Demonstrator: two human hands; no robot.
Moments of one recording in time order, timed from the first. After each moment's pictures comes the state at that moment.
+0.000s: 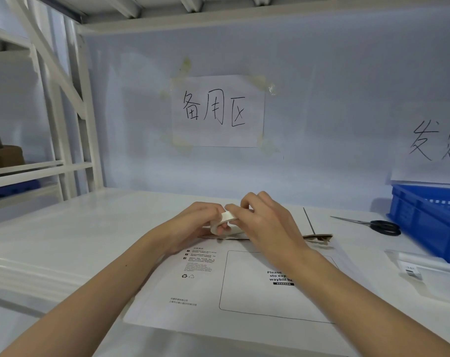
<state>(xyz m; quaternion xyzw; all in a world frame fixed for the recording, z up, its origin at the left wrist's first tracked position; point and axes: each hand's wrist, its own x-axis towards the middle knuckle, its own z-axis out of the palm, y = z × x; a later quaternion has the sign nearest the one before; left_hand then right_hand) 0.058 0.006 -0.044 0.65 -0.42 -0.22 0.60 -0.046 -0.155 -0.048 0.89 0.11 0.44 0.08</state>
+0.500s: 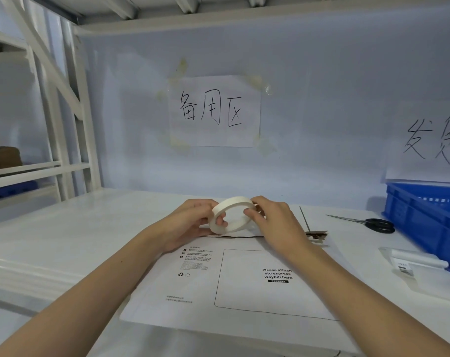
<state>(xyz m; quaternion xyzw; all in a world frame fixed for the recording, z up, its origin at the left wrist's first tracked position) 0.063 0.007 -0.044 0.61 -0.39 -0.24 0.64 -0.039 -0.181 -0.047 0.92 -0.05 0.31 -0.23</state>
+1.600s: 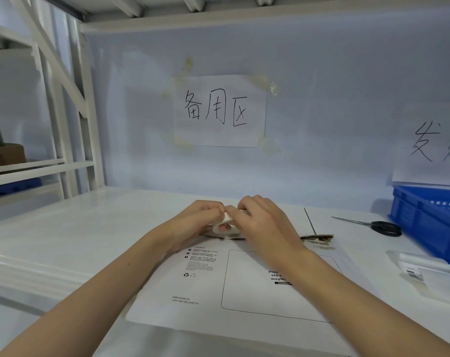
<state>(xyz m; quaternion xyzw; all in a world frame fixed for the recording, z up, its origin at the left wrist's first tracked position) 0.058 0.008 -0.044 0.65 -0.42 -0.20 0.60 -0.048 -0.146 -0.046 0.87 0.14 0.46 0.10</state>
